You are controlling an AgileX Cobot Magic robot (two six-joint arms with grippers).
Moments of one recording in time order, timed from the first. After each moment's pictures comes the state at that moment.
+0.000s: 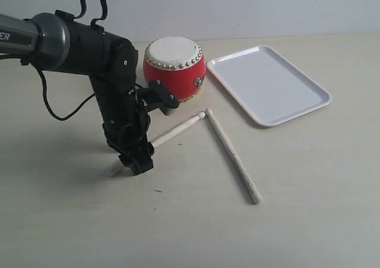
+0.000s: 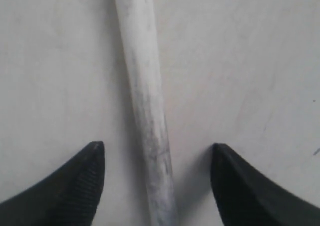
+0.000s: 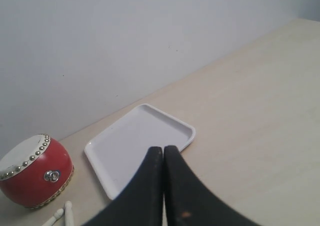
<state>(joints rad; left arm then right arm) -0.61 2.12 -1.36 -0.02 0.88 0.48 -0.07 0.01 0.00 0.19 0.24 0.24</state>
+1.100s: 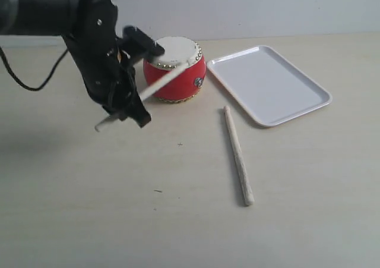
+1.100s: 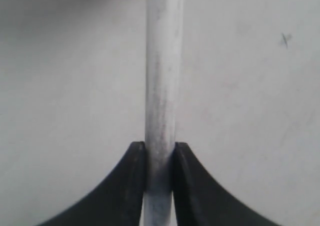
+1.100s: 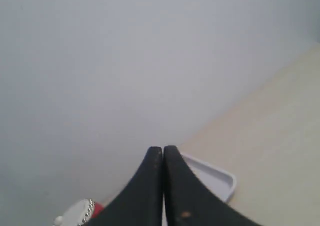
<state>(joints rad) -0.61 1.91 -1.36 0.19 0.86 0.12 -0.07 0.01 0.00 0.37 0.06 0.24</state>
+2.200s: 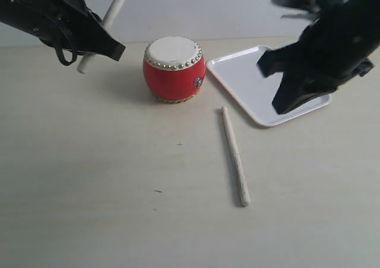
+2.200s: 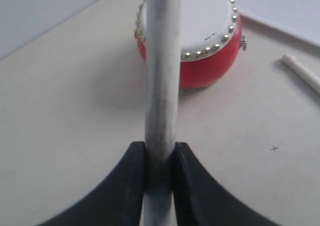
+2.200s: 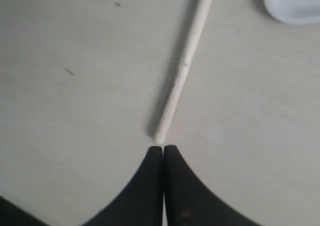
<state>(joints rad) -0.54 1.52 -1.16 0.21 0.56 -0.04 0.34 1.56 -1.16 0.34 1.07 -0.15</state>
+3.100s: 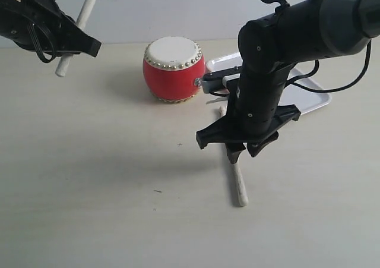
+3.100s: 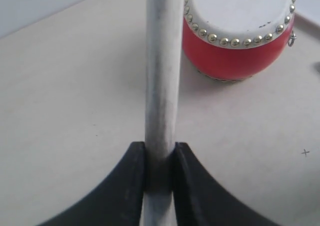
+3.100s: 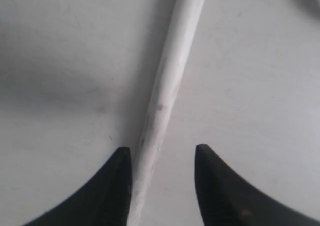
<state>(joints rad) -0.44 1.52 -1.13 0.18 0.54 -0.06 0.59 1.94 -1.20 0.01 0.87 0.25</state>
